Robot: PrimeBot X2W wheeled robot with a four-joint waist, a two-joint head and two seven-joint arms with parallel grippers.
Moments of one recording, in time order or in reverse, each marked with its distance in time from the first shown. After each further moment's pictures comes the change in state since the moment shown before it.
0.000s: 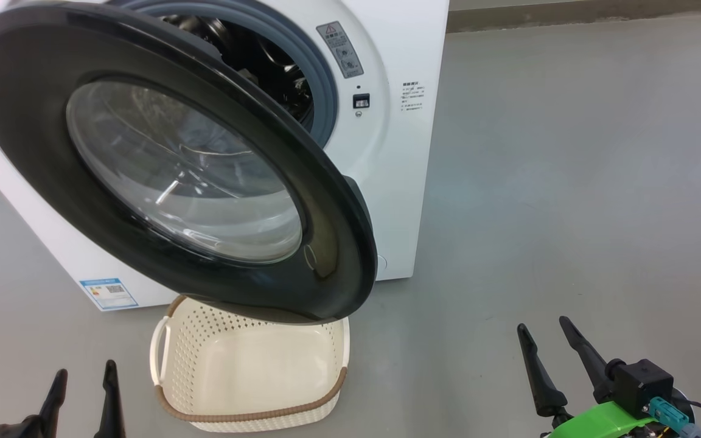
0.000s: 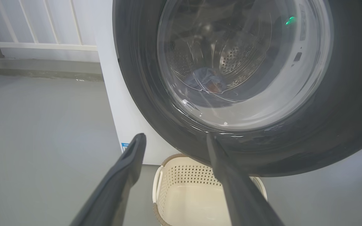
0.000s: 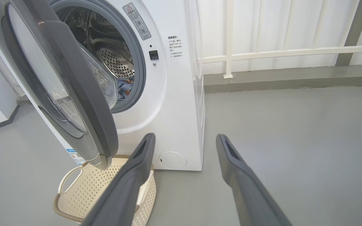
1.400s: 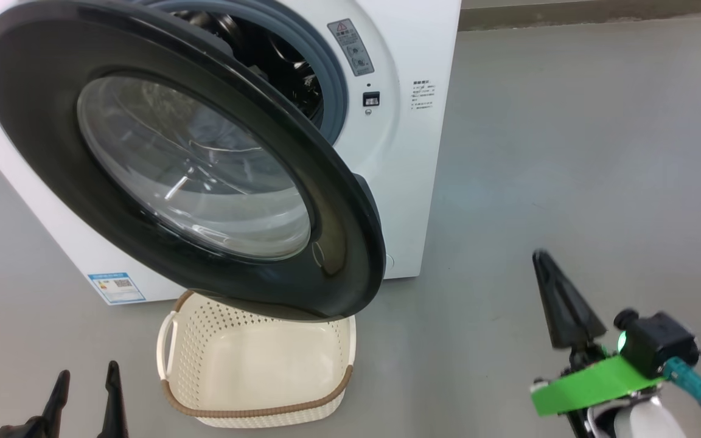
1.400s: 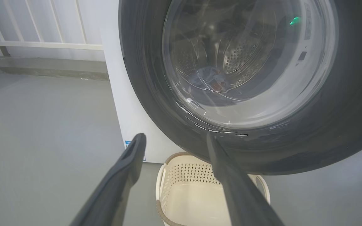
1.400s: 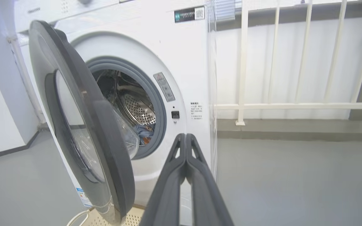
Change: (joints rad) left arm 0.000 -0.026 0.023 0.002 0.030 -0.019 -0.001; right arm -0.080 0.005 0.027 -0.176 -0.005 0.000 0.000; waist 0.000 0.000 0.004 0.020
